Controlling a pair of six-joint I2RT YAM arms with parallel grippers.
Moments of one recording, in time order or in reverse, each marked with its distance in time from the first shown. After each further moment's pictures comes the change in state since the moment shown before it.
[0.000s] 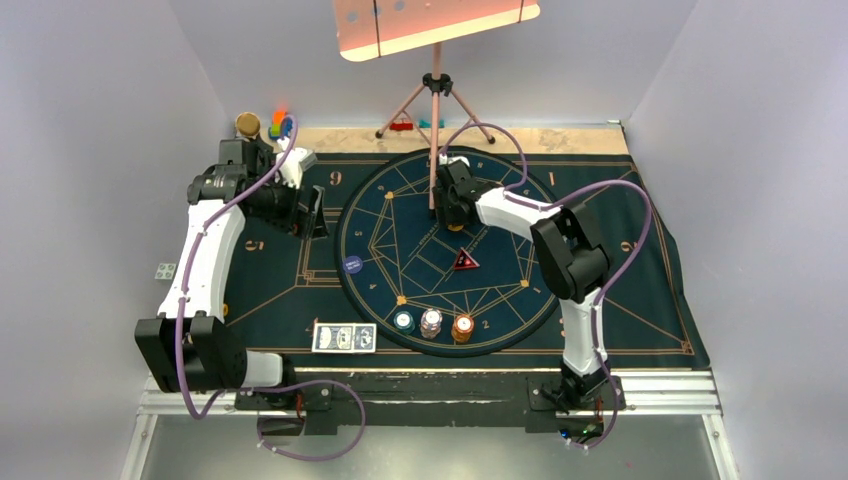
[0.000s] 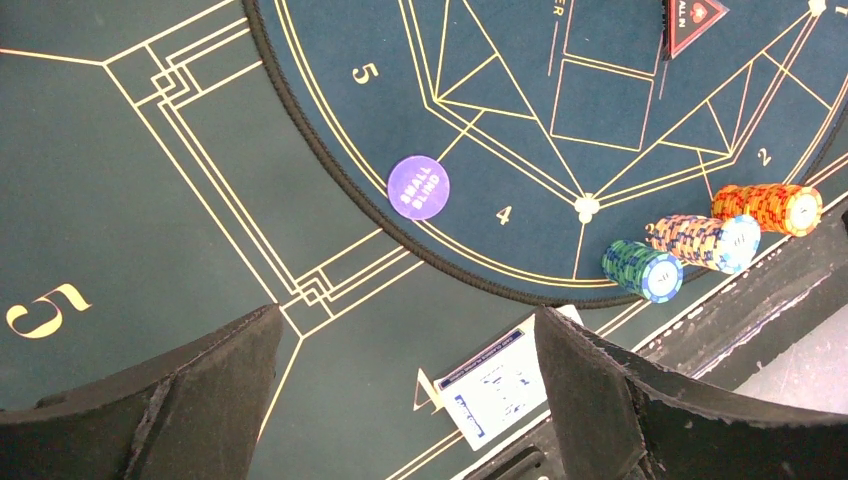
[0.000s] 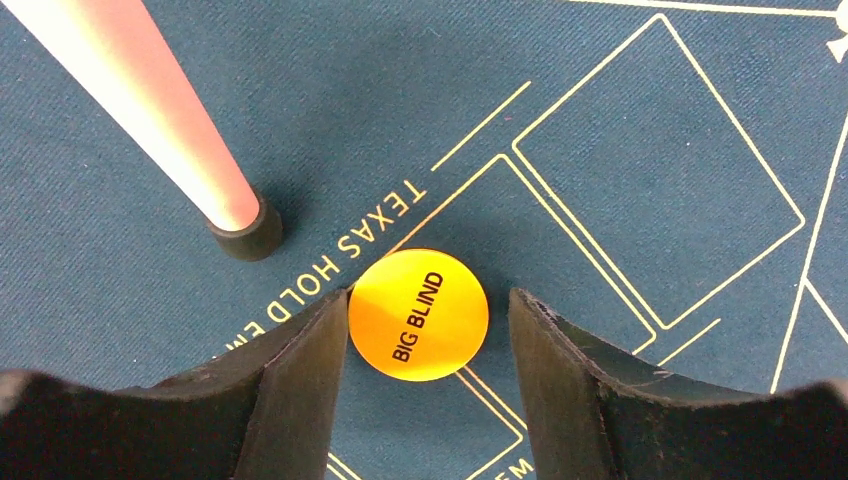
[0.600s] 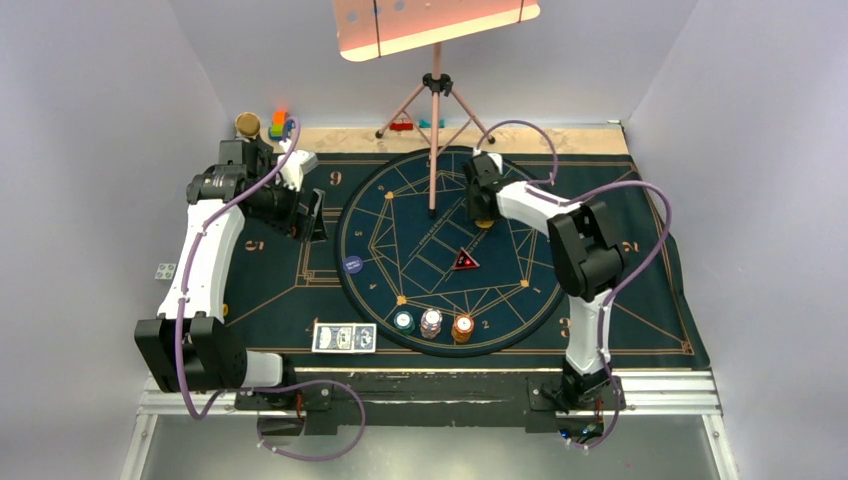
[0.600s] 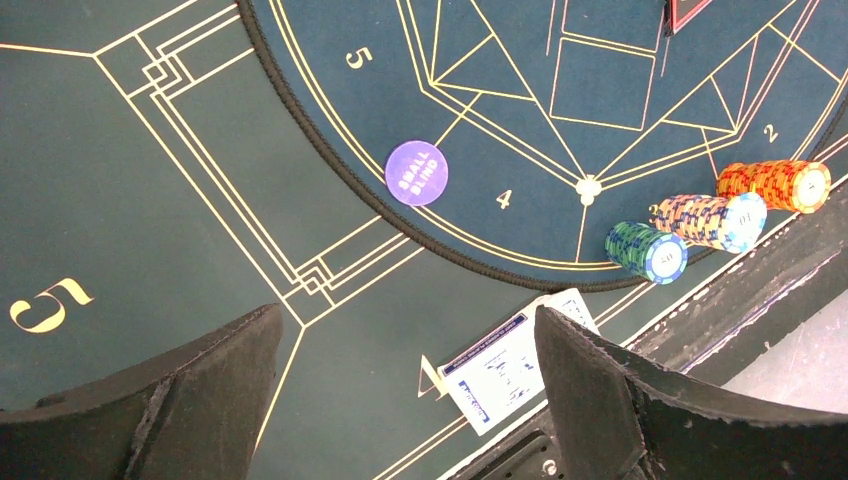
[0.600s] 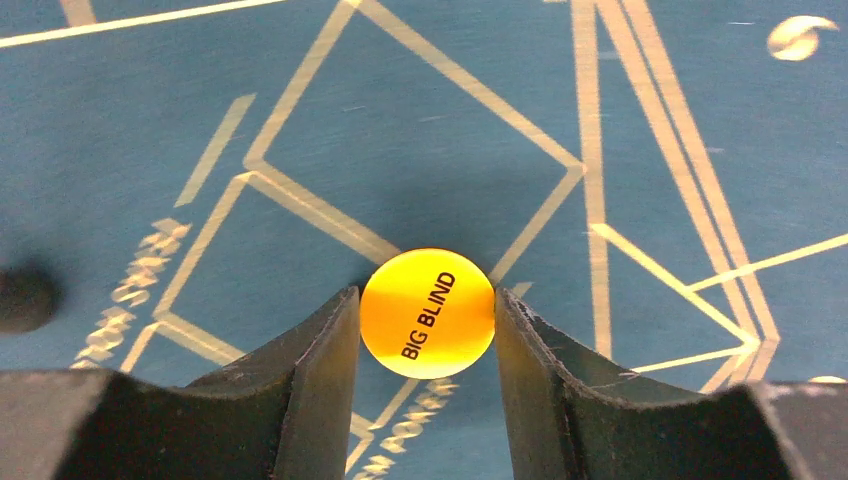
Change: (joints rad) left arm 0.000 0.000 0.009 -0.041 0.000 0.038; right arm -0.084 -0.033 -0.027 -0.061 0.074 0.076
